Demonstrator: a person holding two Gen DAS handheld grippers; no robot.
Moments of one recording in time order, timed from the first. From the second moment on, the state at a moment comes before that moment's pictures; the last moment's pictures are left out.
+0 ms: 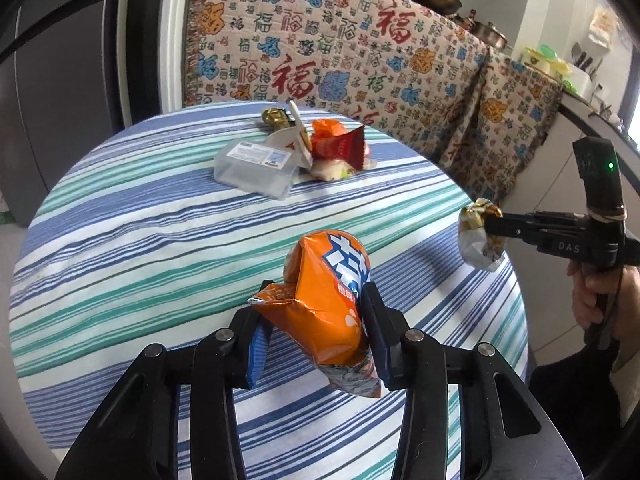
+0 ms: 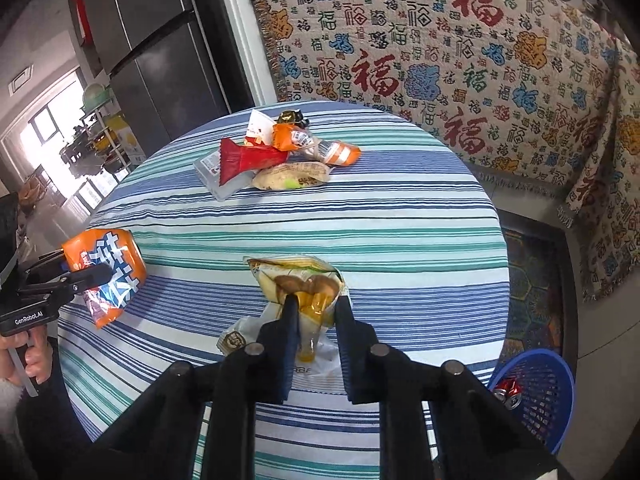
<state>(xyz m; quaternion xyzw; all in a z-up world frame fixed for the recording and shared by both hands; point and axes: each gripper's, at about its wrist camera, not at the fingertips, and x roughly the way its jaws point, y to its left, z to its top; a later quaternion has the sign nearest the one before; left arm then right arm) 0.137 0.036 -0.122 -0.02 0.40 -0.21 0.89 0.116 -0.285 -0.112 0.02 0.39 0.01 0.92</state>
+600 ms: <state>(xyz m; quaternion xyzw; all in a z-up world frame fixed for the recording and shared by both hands) 0.149 -0.075 -0.101 0.01 0.40 -0.23 0.89 0.078 -0.326 -0.080 0.04 0.35 -0.03 0.94</state>
